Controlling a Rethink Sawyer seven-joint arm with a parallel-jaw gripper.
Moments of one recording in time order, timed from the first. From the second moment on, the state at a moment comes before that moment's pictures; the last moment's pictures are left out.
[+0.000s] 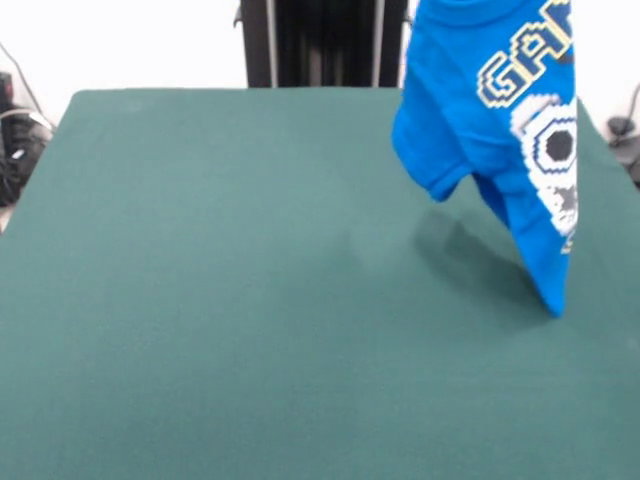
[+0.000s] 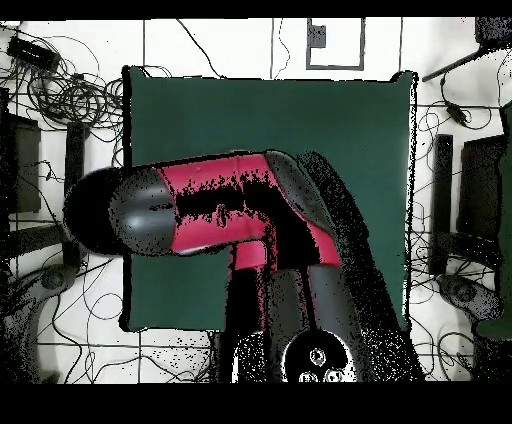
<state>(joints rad) -0.17 -1.06 0.31 1.55 -0.23 1.14 1.57</state>
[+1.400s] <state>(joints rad) -0.45 -0.96 0.44 1.24 -0.35 1.36 1.36</state>
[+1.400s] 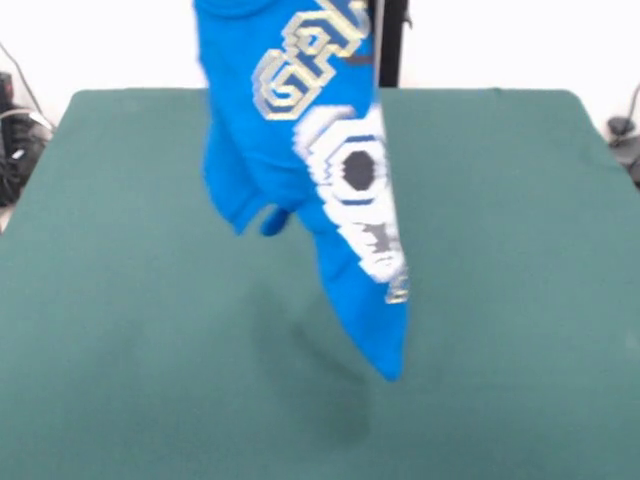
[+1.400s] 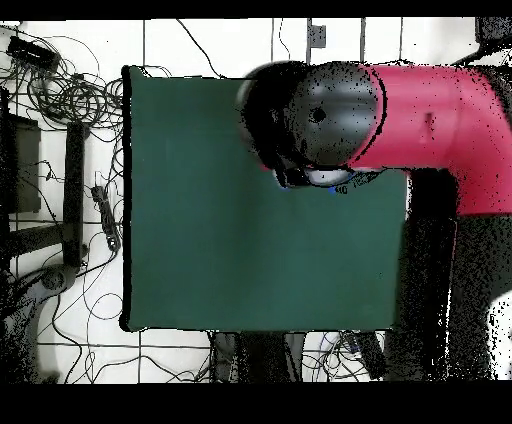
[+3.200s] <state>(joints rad) -0.63 -0.94 0.49 1.16 -0.40 1.35 1.07</state>
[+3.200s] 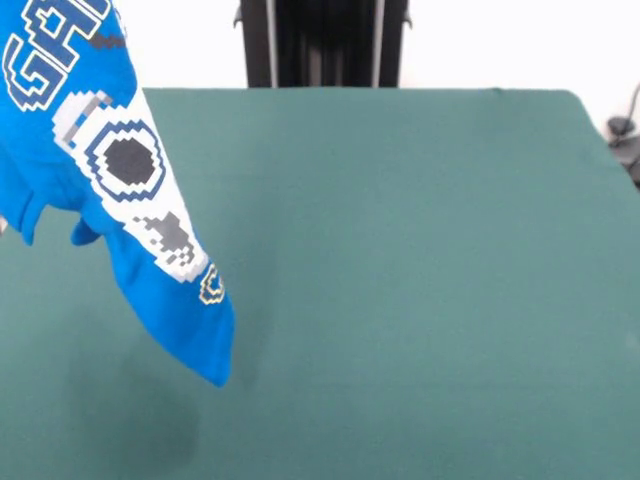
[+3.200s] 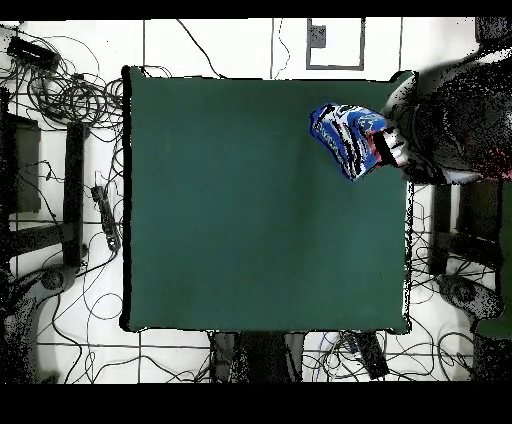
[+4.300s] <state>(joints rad) -0.67 -1.04 0.49 1.43 -0.41 1.02 1.07</state>
